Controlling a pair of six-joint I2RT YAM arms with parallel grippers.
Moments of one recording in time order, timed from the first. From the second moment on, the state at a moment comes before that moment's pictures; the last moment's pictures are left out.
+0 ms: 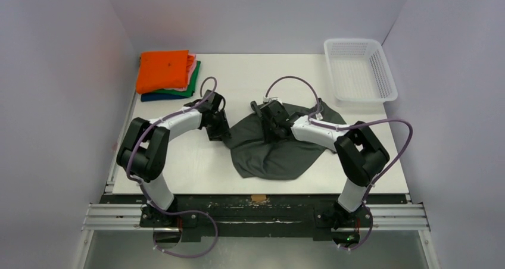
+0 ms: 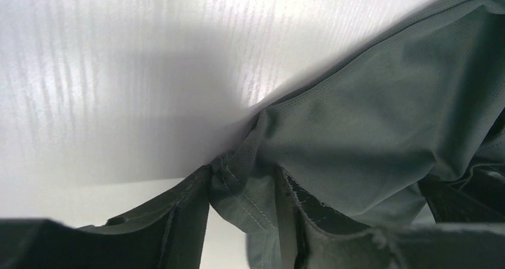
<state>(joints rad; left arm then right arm) -0.40 1.73 1.04 -0.47 0.08 -0.72 0.71 1.77 1.10 -0.36 0.20 0.46</state>
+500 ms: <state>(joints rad) -0.42 1.73 1.04 -0.47 0.01 -0.73 0.67 1.64 1.03 -0.32 0.17 0.46</state>
